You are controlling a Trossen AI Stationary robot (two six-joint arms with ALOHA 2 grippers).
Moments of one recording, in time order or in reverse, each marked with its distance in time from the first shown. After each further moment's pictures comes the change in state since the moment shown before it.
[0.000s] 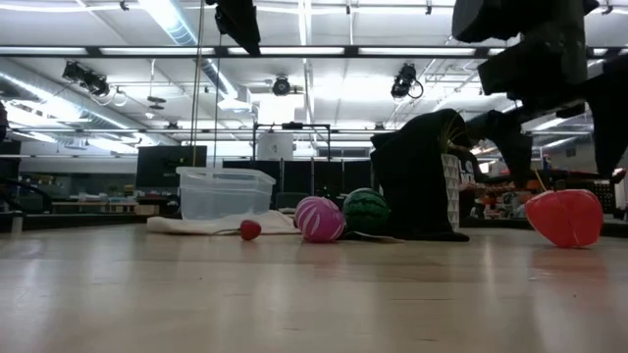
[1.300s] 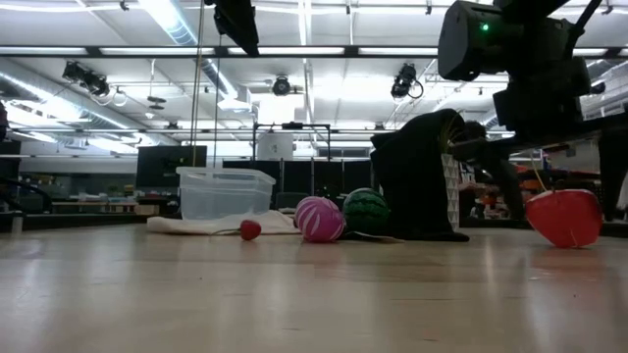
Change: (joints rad) left arm 0.000 0.000 0.000 -0.008 0.000 0.001; right arm 0.001 0.162 -0.018 0.100 -0.018 -0.356
